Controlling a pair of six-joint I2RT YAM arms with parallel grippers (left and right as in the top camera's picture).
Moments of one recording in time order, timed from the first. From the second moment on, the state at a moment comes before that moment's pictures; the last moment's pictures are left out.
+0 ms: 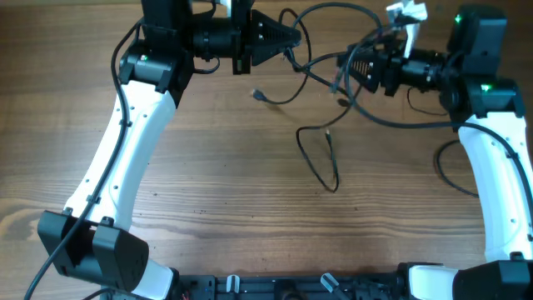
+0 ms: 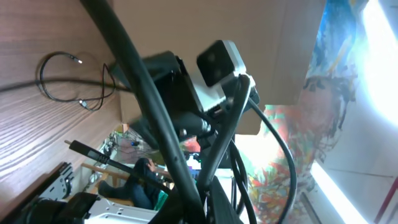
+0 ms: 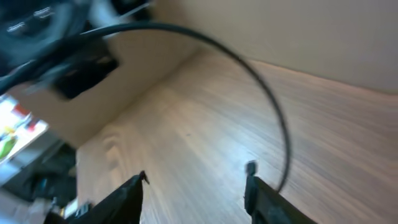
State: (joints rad) left arm -0.26 1.69 1.63 -0.20 1.30 -1.36; right arm -0.01 1.49 1.39 -0.51 -1.04 -0.04
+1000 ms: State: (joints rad) left arm -0.12 1.69 1.64 -0.98 -0.05 -0.86; right arm -0.20 1.48 1.85 -0.87 -0.28 0.35
